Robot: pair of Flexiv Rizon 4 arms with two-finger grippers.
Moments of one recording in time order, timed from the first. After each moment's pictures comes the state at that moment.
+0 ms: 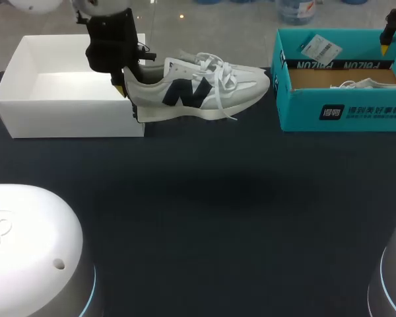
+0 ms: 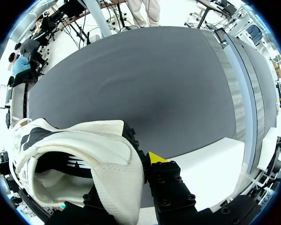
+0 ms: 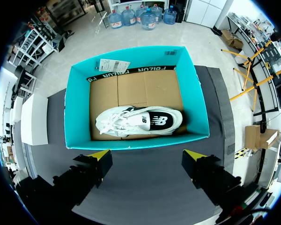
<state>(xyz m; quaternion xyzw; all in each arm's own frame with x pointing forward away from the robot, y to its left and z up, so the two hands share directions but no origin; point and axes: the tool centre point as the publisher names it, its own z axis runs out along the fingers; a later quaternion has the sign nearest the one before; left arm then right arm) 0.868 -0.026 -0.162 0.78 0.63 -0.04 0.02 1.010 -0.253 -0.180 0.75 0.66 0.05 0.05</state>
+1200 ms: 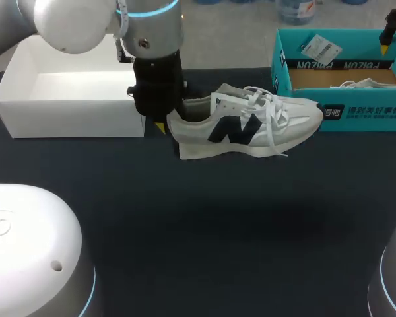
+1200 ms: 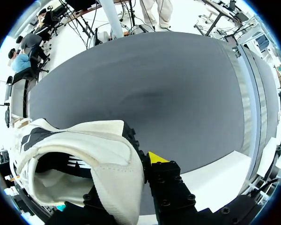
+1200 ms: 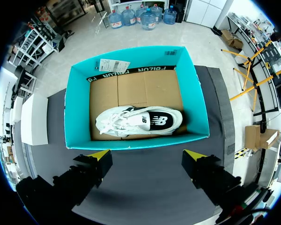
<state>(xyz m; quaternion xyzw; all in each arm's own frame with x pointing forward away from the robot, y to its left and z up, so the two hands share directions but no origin) 0.779 -0.111 -0.184 0.76 0.65 -0.03 0.03 1.010 -0.253 -0.180 0.75 0.66 0.05 0.05</state>
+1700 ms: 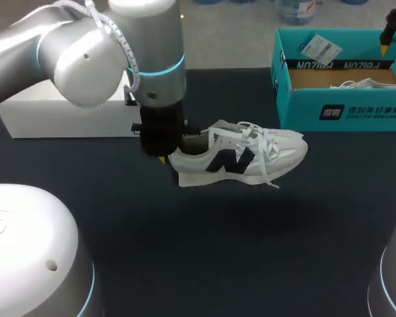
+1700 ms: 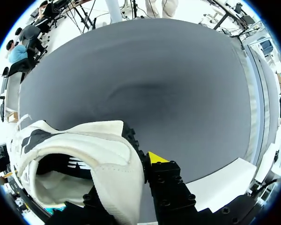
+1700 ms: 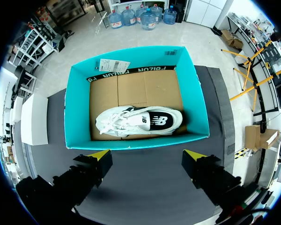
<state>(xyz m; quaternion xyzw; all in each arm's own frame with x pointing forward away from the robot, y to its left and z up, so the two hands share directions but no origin) 0.780 -0.102 -0.274 0.75 0.66 0.00 0.03 1.010 -0.253 -0.180 0.75 0.66 0.05 0.05</state>
